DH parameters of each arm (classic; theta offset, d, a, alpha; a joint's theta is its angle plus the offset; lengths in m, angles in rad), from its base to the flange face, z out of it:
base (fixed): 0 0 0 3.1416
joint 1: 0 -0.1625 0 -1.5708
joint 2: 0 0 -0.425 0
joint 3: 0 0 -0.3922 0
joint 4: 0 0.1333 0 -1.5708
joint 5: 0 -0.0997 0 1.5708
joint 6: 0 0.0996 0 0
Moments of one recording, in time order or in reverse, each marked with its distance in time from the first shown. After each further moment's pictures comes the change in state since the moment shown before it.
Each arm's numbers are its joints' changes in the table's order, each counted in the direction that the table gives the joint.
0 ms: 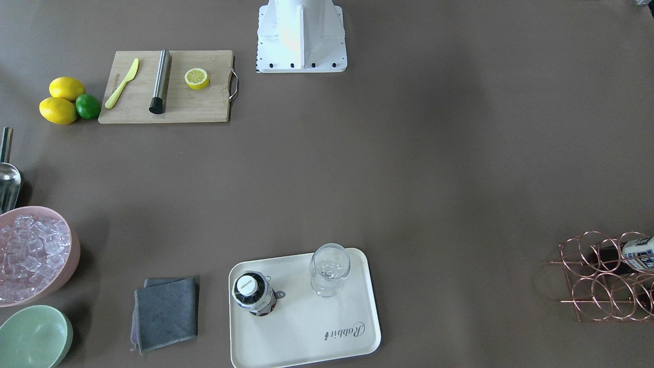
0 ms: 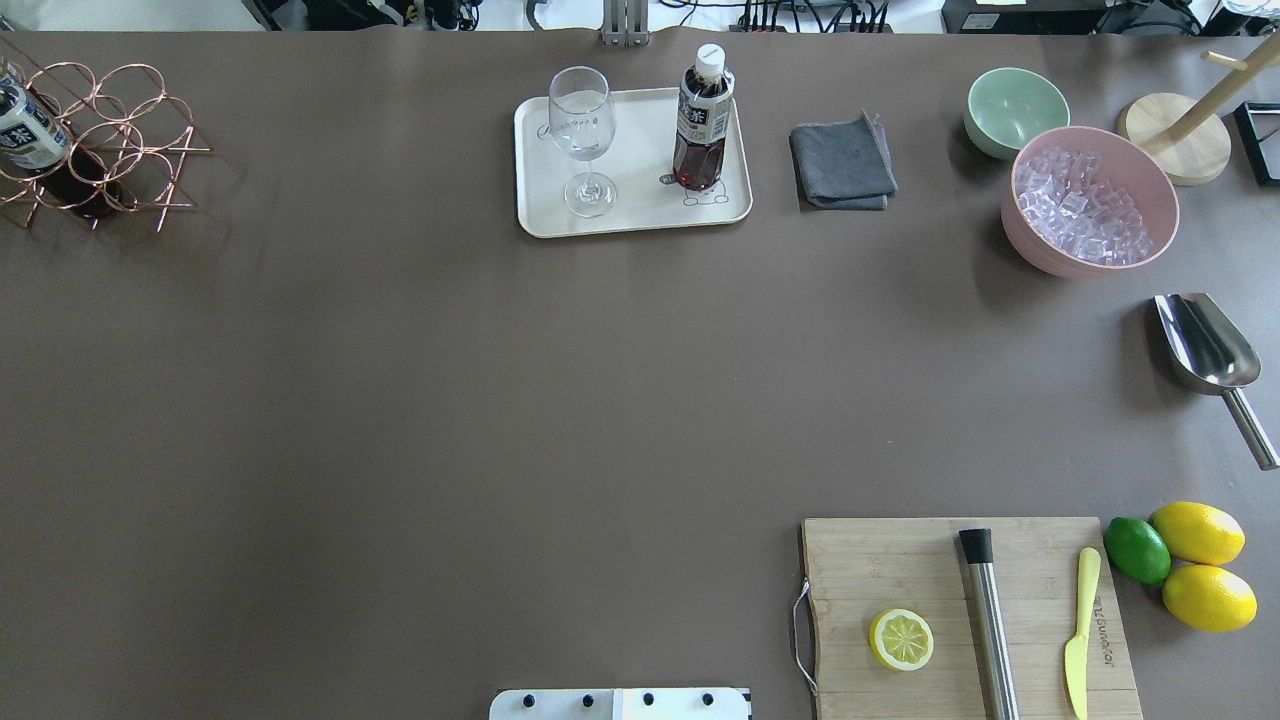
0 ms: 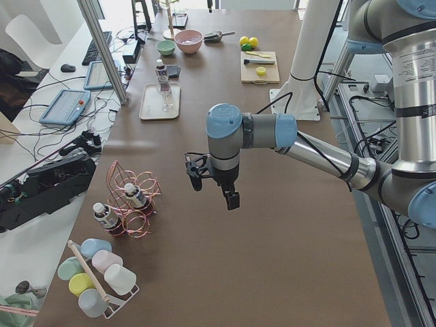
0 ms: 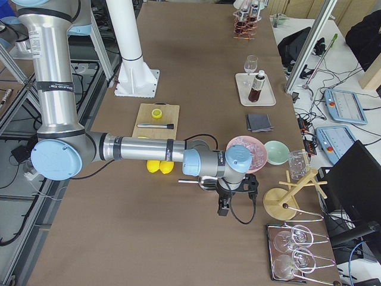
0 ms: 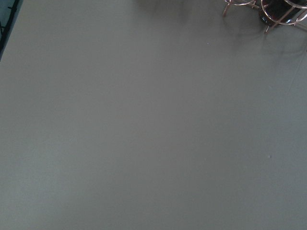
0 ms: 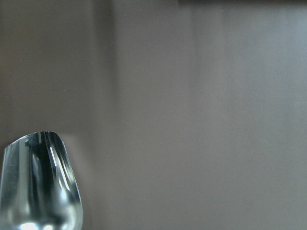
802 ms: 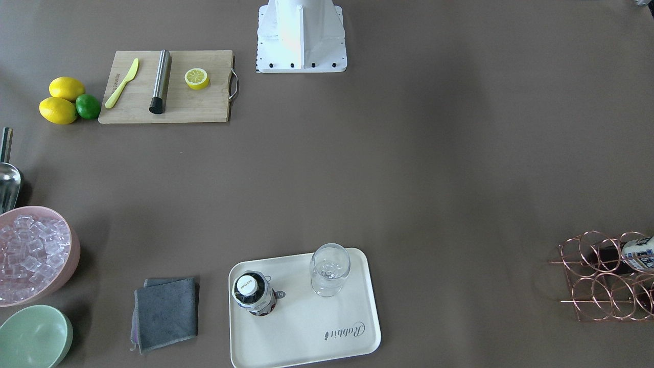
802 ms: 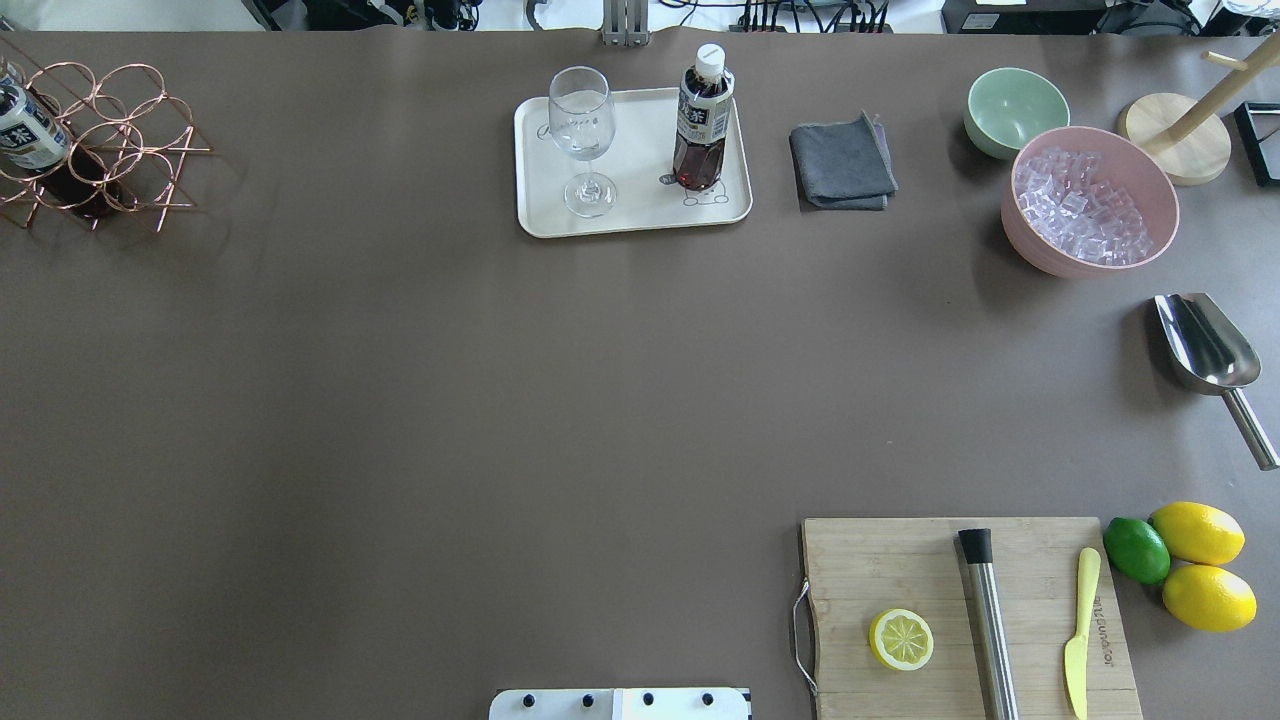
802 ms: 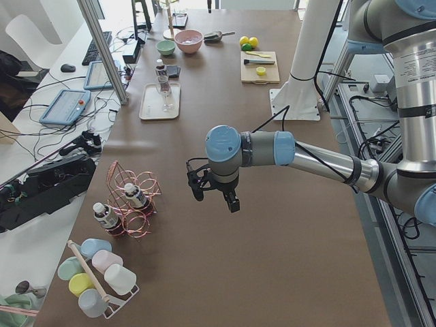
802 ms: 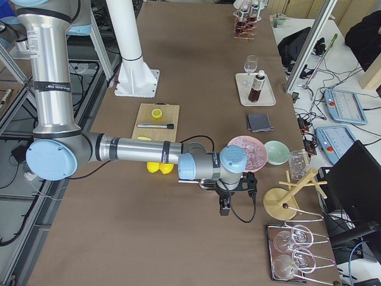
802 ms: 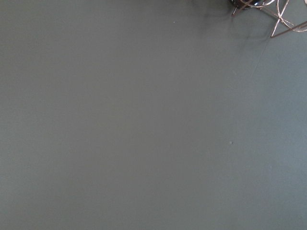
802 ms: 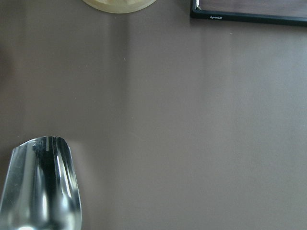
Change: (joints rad) left arm 0.022 0.002 0.075 -0.053 0.182 0.064; right arm -0.009 -0.026 -0.001 0.101 -0.019 -0.002
